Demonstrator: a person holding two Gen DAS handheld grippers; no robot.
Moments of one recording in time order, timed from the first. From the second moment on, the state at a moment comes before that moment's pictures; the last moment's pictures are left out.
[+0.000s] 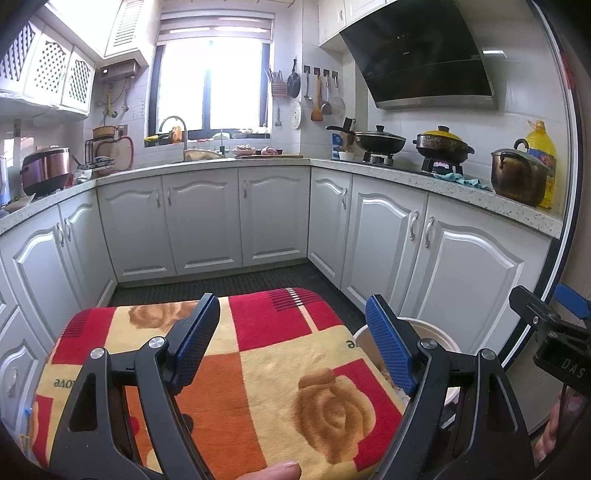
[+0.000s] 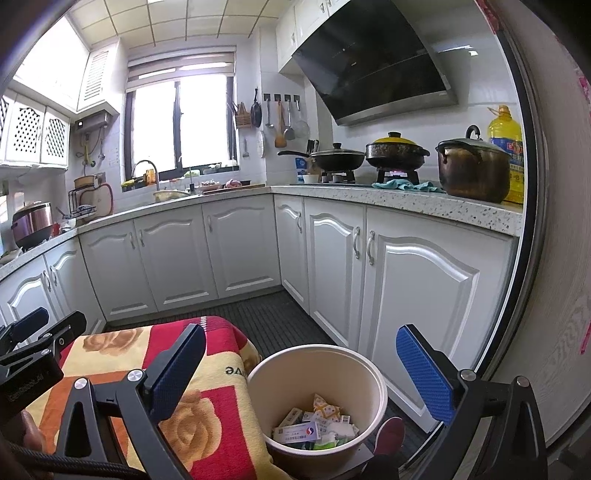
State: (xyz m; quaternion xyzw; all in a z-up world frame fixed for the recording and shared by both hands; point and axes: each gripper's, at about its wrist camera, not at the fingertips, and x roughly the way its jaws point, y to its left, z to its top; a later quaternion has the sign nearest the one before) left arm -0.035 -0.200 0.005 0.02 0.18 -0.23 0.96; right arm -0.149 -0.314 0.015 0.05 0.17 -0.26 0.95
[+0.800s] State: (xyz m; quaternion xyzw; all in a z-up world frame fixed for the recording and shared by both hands) left arm -0.032 -0.196 0.002 0.02 0.19 -0.23 0.96; right arm -0.144 -0.315 0.013 0.05 0.17 -0.26 0.95
